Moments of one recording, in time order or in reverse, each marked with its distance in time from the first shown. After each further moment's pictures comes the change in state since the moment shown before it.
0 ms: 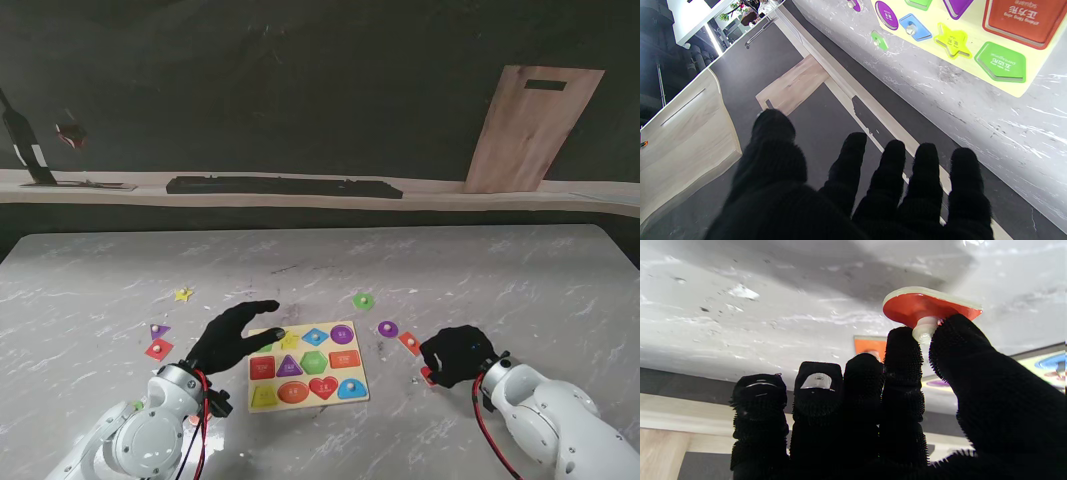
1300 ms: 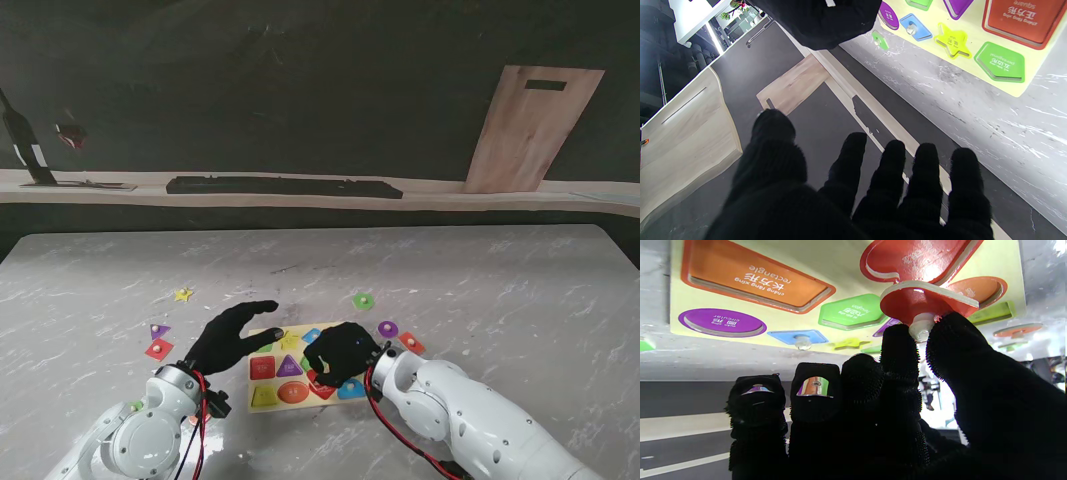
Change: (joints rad) left arm 0.008 0.000 -0.010 -0.006 -0.006 -0.005 -0.007; right arm 0.398 -0.085 -0.659 0.179 0.262 0.030 -0.171; left_hand 0.000 0.000 0.000 0.000 0.000 0.000 0.000 0.000 0.000 0.000 0.000 0.000 0.000 0.000 0.000 0.000 0.000 0.000 -0.003 0.000; right_hand 0.011 -0.021 0.022 0.000 0.039 0.041 0.001 -0.019 0.030 0.027 0.006 -0.014 0.027 0.017 0.024 -0.011 0.035 0.014 0.032 0.002
